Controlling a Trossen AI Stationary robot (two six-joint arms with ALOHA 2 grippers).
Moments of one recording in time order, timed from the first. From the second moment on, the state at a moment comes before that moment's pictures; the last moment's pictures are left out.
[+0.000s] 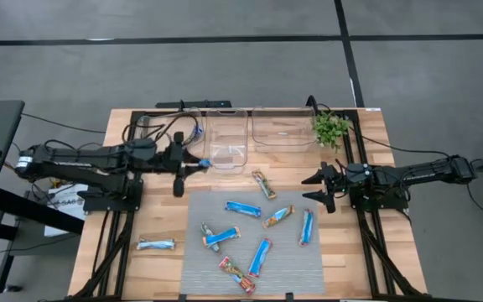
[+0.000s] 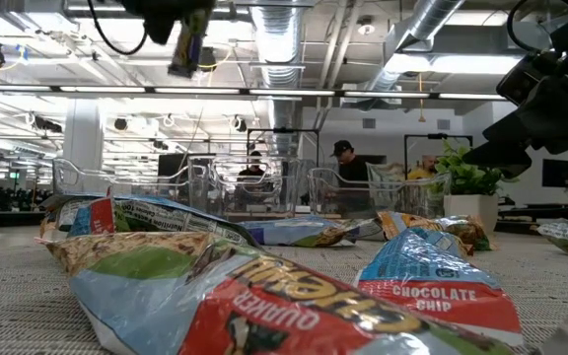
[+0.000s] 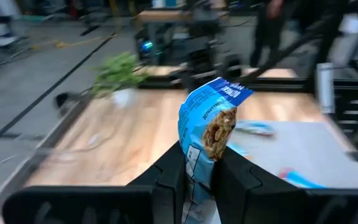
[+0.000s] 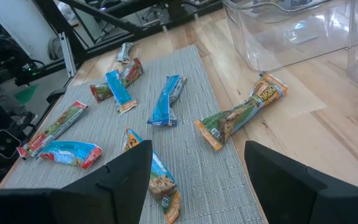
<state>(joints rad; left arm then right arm) 0.02 0.87 0.74 -0.10 -0.08 -0.01 0.07 0.35 0.01 0.01 0.00 0.31</state>
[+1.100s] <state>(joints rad) 0.75 0.93 0.74 -0.20 -0.21 -0.05 0.07 0.35 0.01 0.01 0.00 0.31</state>
